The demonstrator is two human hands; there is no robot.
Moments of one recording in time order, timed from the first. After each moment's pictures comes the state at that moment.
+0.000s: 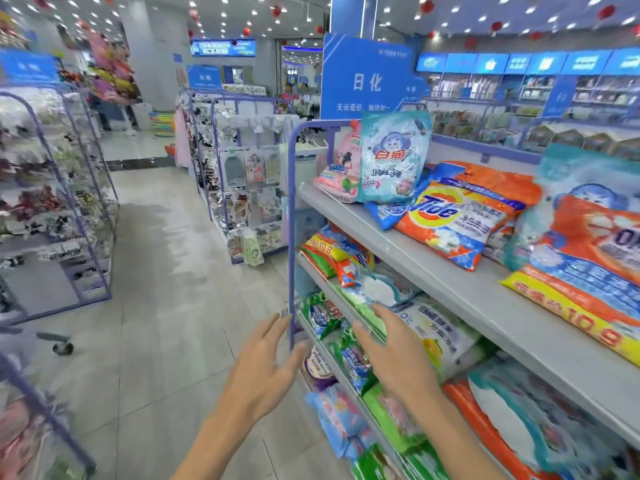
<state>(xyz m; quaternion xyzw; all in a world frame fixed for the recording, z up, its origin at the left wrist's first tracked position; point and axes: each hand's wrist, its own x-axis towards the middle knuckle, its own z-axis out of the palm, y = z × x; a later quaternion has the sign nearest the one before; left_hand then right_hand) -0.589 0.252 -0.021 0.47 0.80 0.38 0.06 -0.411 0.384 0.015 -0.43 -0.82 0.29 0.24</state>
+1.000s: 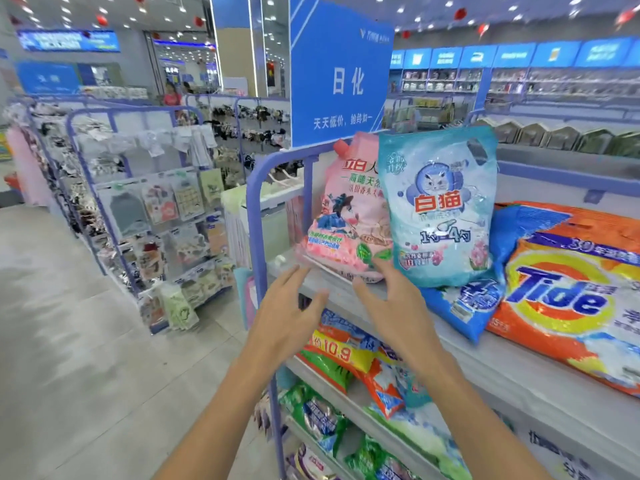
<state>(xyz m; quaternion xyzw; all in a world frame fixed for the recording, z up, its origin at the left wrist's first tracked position) -0.929 0.657 0.045 0.63 0.67 0.38 0.11 -0.744 0.695 0.070 -0.53 -0.73 0.24 0.37</state>
